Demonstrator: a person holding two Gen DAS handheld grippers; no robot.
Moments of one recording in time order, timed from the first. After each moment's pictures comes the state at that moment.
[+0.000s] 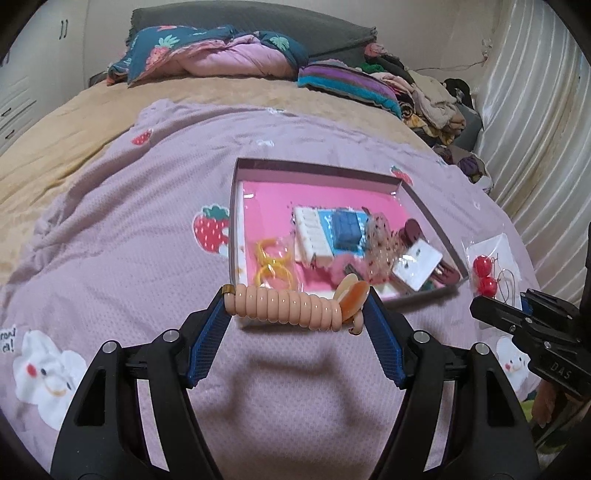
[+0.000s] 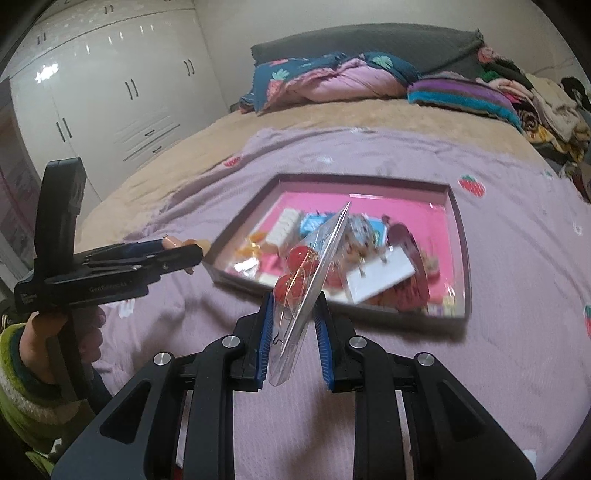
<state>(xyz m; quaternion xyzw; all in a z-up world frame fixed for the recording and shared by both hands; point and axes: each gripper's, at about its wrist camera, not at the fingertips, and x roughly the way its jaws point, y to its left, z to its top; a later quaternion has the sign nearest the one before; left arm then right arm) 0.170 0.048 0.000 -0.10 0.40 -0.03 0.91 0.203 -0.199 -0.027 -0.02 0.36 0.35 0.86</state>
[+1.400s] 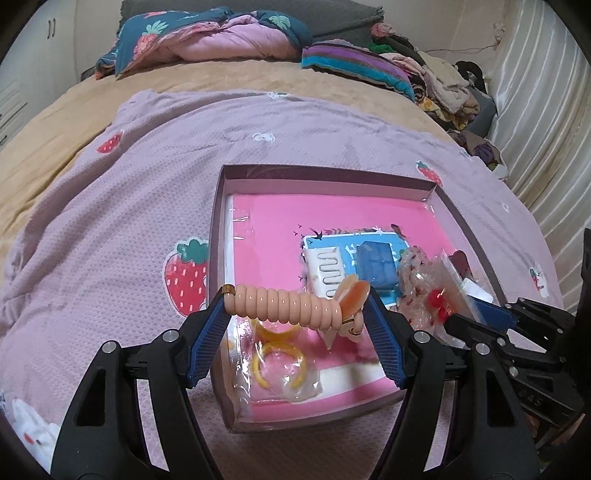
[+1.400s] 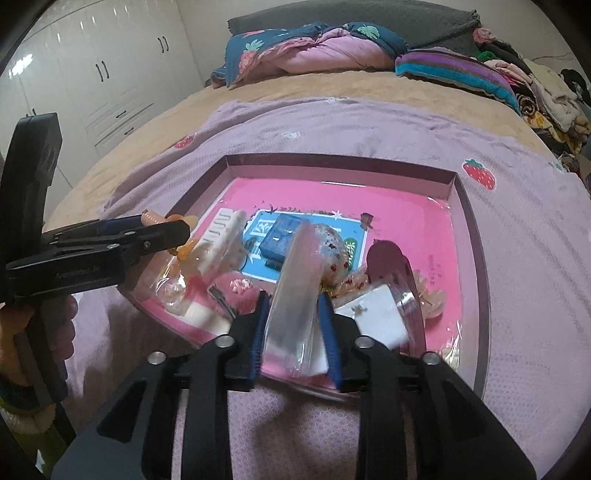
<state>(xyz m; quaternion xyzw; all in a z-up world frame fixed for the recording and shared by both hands) 0.259 0.047 -0.029 -0.08 0.44 -0.03 0.90 0.285 -0.173 -0.076 -0.04 0.42 0.31 0.85</state>
